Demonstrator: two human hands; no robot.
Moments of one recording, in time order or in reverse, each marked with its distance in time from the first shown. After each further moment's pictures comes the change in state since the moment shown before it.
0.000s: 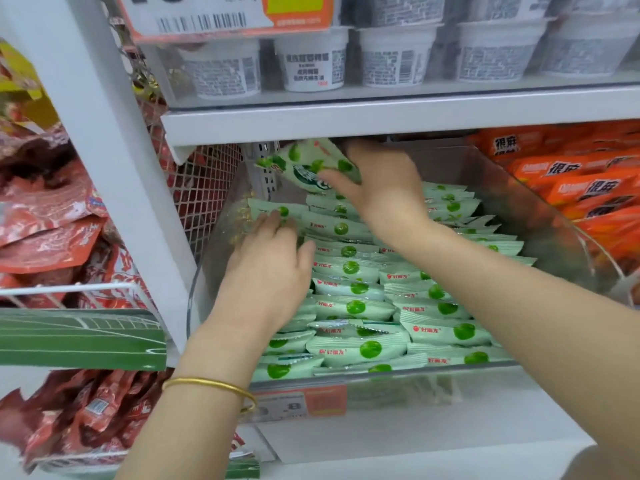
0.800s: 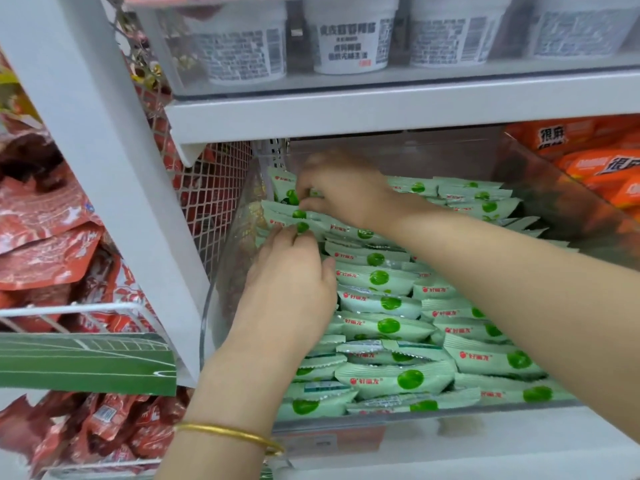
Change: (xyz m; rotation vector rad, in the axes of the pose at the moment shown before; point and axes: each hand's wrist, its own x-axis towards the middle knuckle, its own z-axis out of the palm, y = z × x) left_hand 0.005 -0.004 0.003 -0.046 -0.056 -0.056; right_hand 0.050 -0.009 0.060 -0.089 -0.309 -0.405
